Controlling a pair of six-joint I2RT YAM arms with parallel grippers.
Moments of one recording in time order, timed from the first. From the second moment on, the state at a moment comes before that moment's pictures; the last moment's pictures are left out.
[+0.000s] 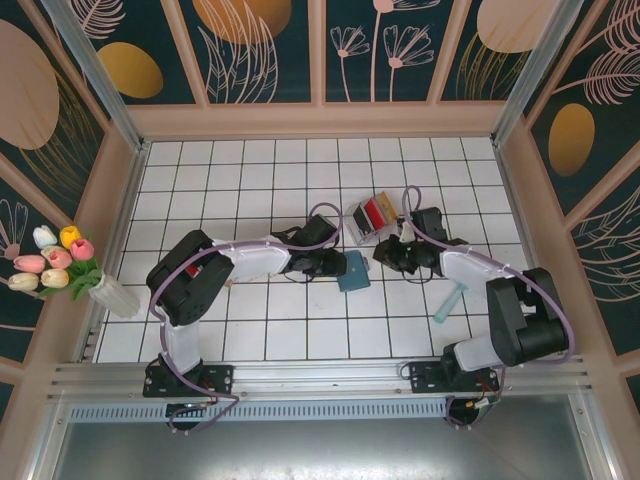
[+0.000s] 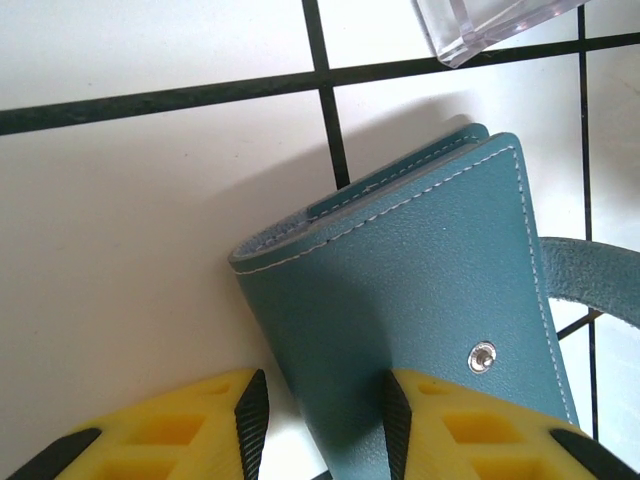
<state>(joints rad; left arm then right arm) -0.82 1.91 1.10 -0.19 0.20 -0.76 0.29 1.44 0.65 -0.18 -0.53 0.65</state>
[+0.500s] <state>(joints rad) -0.82 1.92 1.11 -0.20 0.20 -0.73 0.34 1.50 0.65 -0.13 -0.57 0.64</state>
